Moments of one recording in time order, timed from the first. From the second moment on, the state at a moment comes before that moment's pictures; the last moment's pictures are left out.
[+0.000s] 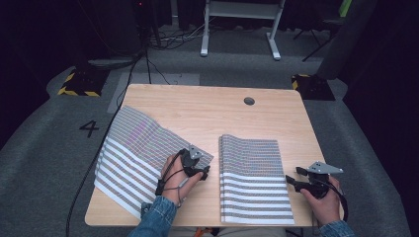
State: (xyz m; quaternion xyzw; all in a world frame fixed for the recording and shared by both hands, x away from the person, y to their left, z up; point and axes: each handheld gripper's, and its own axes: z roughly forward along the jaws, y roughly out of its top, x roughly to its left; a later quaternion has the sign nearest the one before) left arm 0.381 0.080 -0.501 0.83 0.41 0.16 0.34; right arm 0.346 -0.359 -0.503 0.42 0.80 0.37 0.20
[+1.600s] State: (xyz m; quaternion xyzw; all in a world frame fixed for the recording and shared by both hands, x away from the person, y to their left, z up) left arm 0.306 0.084 -0.446 0.82 0.21 0.02 0.54; right arm 0.346 -0.359 -0.503 0.42 0.80 0.37 0.20
